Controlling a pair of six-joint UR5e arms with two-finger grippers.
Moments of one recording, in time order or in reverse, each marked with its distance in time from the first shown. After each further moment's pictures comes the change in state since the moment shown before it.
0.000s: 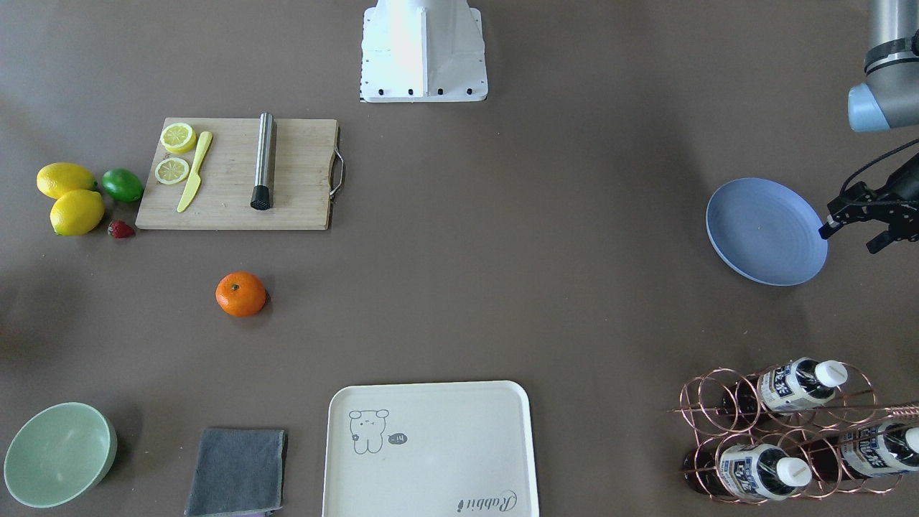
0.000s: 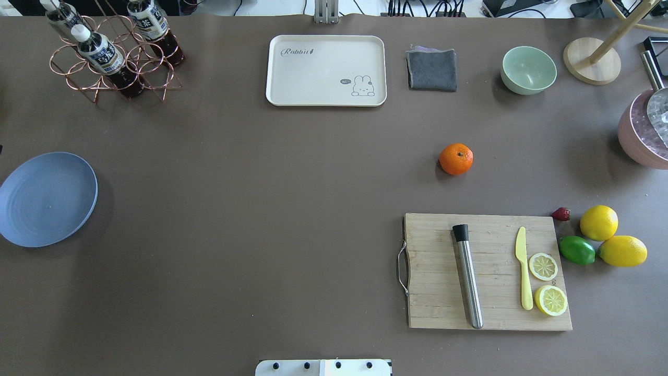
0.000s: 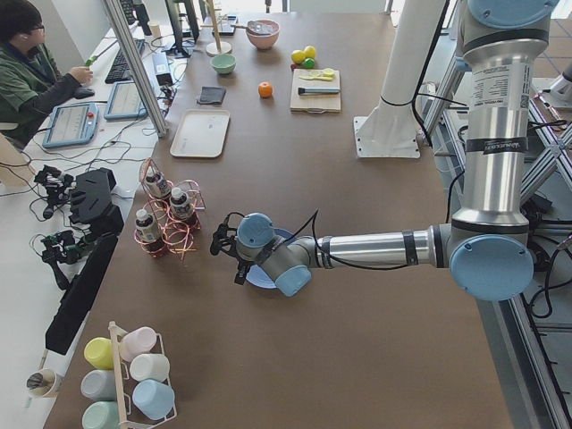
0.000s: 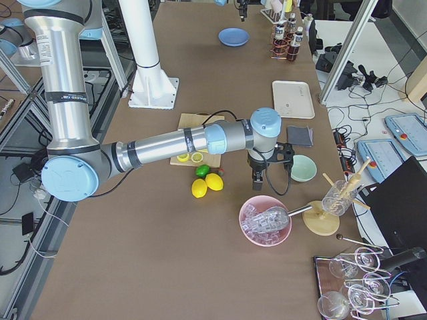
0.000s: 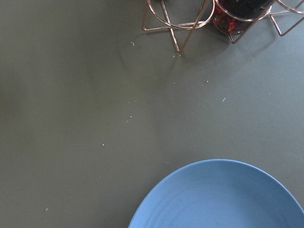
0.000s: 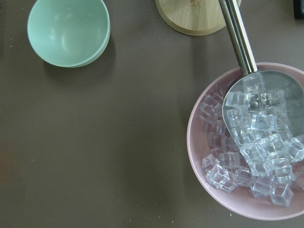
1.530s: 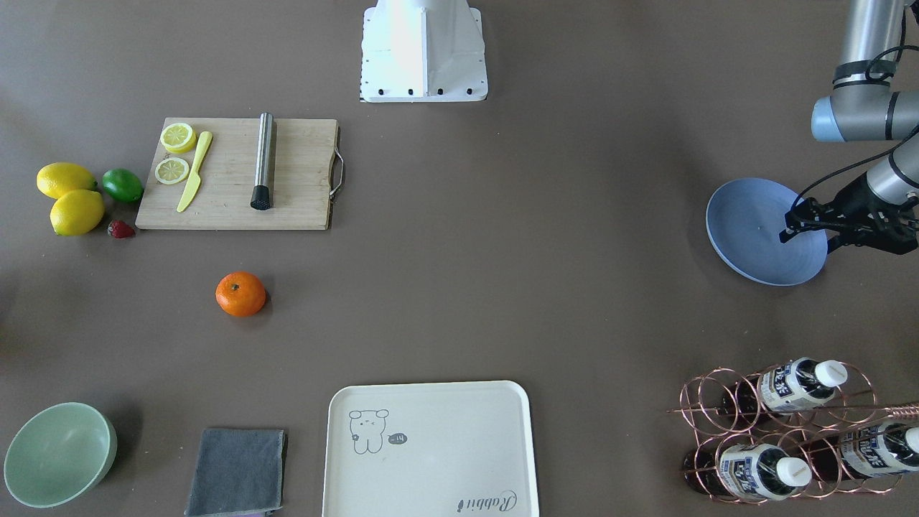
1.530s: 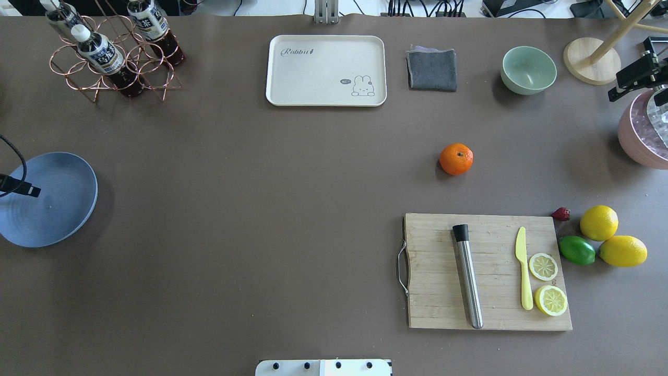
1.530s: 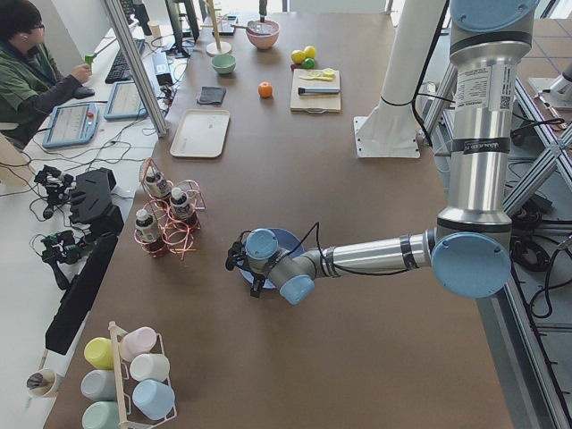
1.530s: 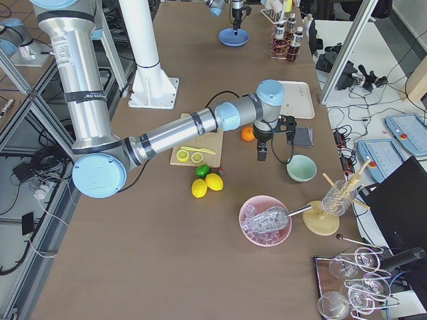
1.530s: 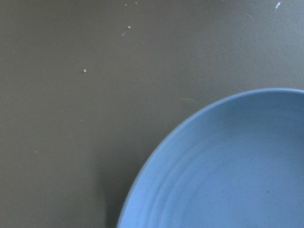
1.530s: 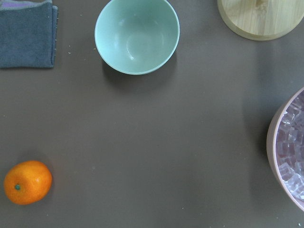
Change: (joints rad) left arm 0.134 0.001 0.102 -0.018 0.046 0.003; right arm -0.114 0.083 0.046 0.002 -0.009 0.174
